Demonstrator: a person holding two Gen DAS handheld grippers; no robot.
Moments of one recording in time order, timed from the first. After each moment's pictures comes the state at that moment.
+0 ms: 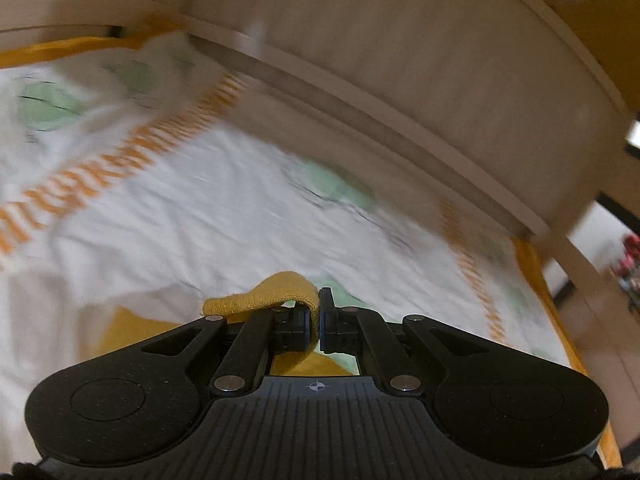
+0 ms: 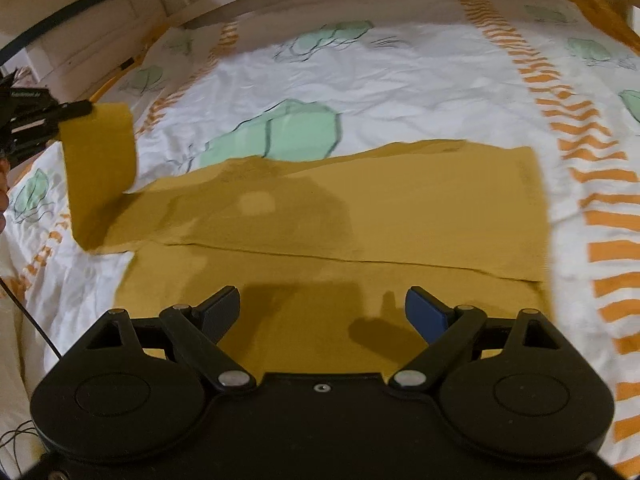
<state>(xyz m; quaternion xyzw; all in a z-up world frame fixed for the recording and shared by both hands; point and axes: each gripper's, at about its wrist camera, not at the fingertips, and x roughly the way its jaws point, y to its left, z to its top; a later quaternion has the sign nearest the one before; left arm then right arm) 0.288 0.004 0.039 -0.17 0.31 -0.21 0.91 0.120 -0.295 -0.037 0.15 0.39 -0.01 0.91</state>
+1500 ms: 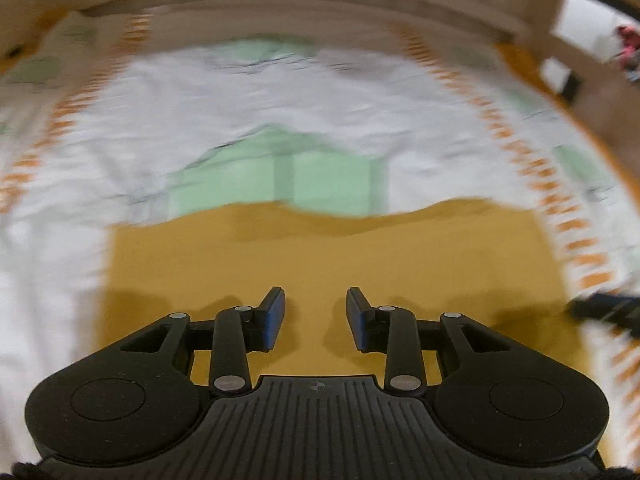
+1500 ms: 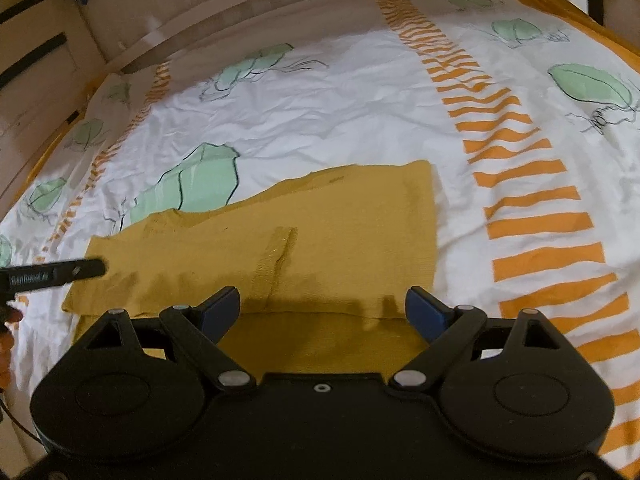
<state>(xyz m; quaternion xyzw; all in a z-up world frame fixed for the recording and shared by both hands) 0.243 -0.098 -0.022 0.08 0.42 -0.23 0.87 0.119 -0.375 -0.039 0.19 0.37 -0.07 0.90</state>
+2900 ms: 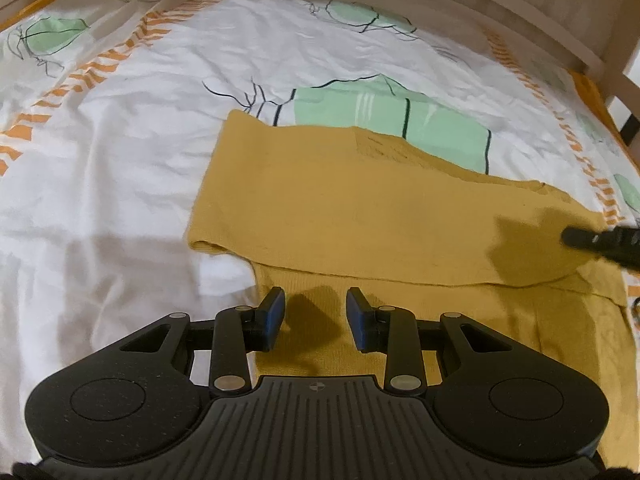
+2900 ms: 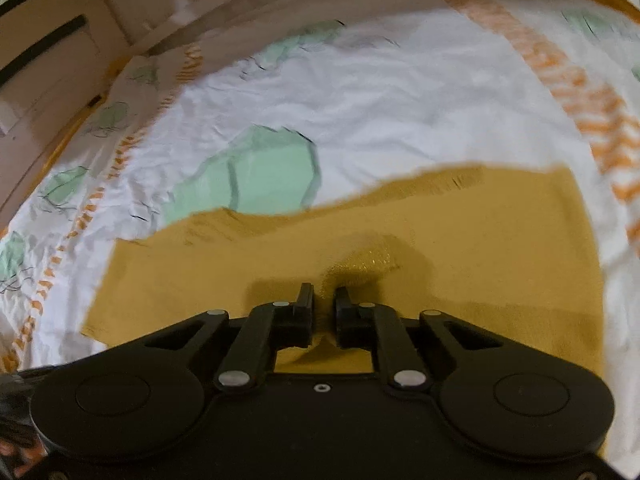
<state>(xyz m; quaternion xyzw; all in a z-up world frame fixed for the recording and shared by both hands) 0.243 -0.018 -0.068 -0.01 0.47 -0.16 0.87 0.202 -0.311 -0.045 0.20 0.38 -0.03 0.90</state>
